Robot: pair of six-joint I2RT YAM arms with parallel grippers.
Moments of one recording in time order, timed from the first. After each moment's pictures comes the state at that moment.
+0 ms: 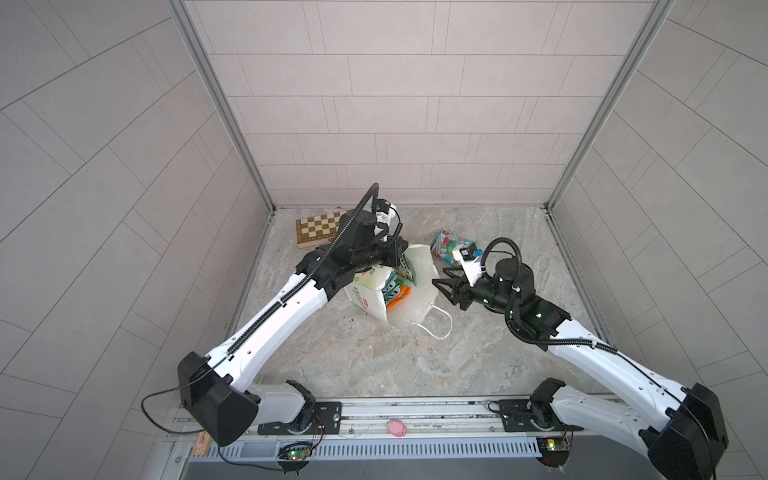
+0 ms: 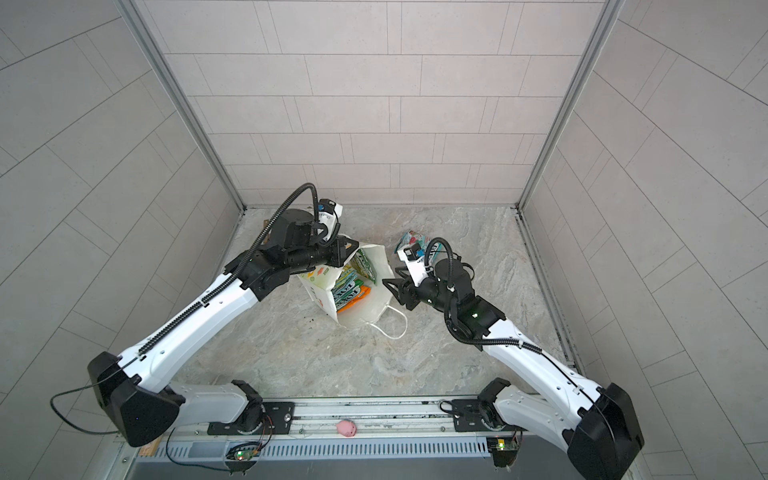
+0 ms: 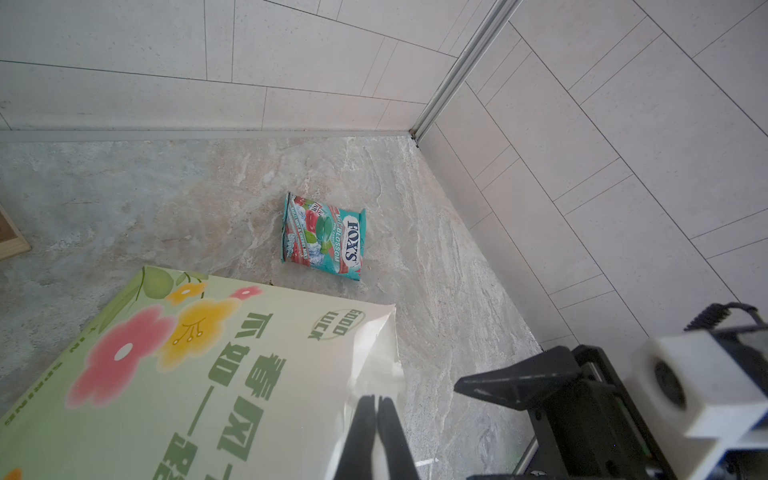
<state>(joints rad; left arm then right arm) -0.60 1.32 1.32 -0.49 0.22 -0.43 0.61 1.03 0.75 -0.02 -0.27 0.10</state>
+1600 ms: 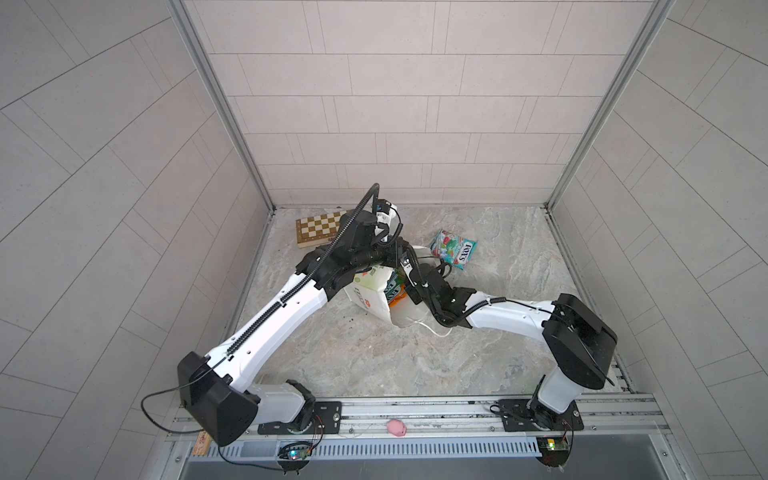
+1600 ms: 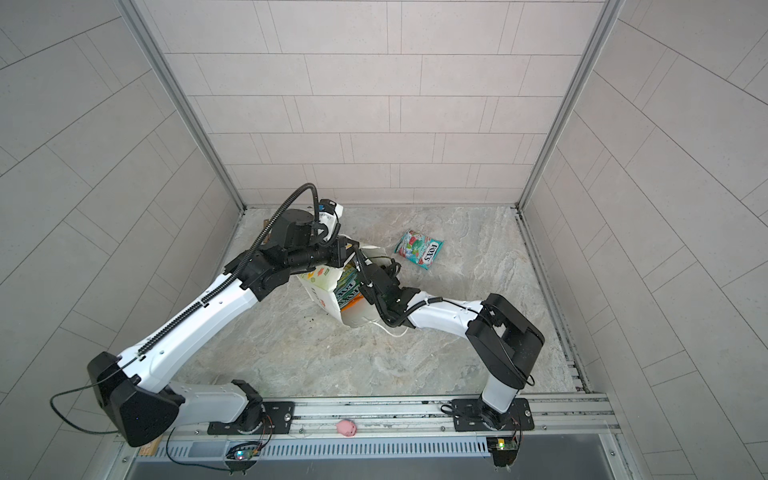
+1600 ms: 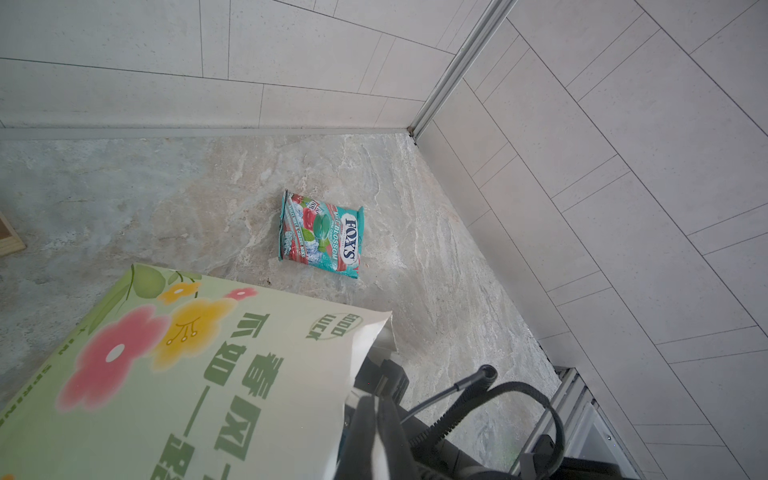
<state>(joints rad) -0.60 1.32 1.32 -0.50 0.22 -0.43 0.84 1.69 1.01 0.08 0.48 -0.04</state>
